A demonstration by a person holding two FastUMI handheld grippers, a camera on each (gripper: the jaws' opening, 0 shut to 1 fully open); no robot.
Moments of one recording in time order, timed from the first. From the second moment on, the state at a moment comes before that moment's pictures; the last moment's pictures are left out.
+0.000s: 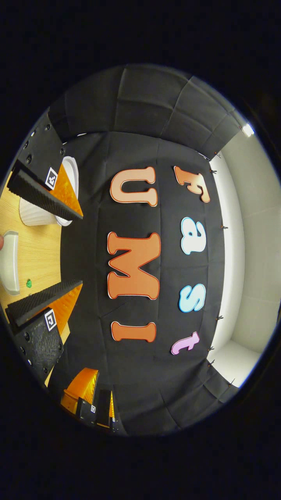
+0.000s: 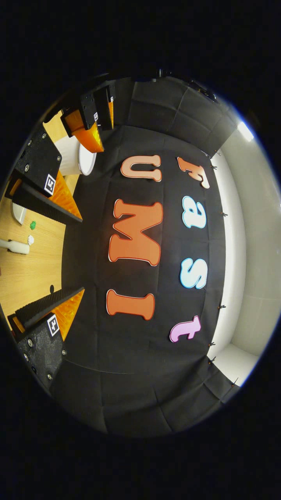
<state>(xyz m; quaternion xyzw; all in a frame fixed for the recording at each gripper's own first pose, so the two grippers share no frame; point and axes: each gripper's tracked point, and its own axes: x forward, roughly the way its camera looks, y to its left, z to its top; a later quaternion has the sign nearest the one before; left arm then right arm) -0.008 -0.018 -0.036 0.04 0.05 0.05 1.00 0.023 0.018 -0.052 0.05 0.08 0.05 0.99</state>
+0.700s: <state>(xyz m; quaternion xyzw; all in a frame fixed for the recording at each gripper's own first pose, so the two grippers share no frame) -0.012 -0.024 -0.043 0.03 0.06 0.03 1.00 0.014 0.017 -0.057 0.04 0.09 0.04 0.99</state>
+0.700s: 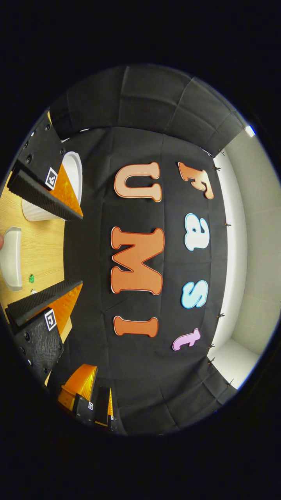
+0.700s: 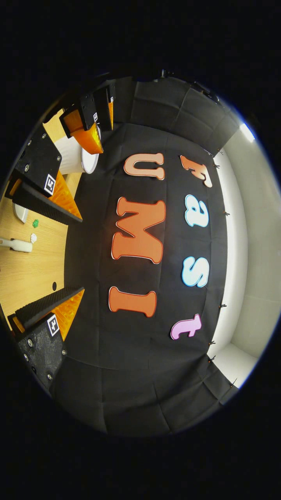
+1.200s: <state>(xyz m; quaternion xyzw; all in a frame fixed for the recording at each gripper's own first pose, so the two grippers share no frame) -0.008 -0.012 -0.049 0.03 0.07 0.01 1.00 0.012 0.031 -0.062 0.02 0.10 0.02 0.99</state>
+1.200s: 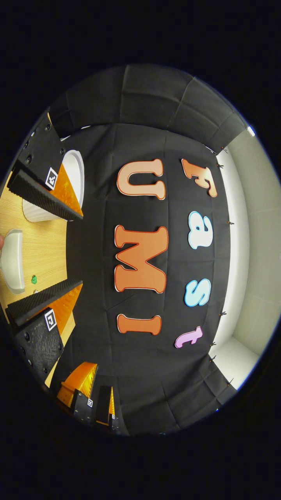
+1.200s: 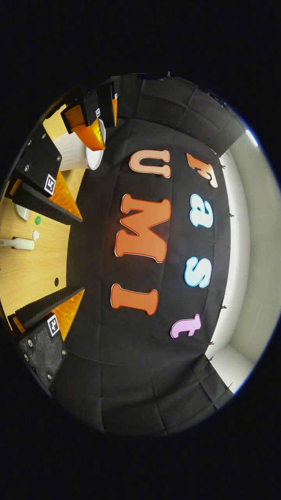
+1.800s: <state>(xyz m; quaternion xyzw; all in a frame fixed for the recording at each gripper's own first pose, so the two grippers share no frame) -0.016 -0.016 -0.133 0.01 0.20 -0.05 0.98 -0.001 0.052 -0.143 0.03 0.22 0.00 0.97</state>
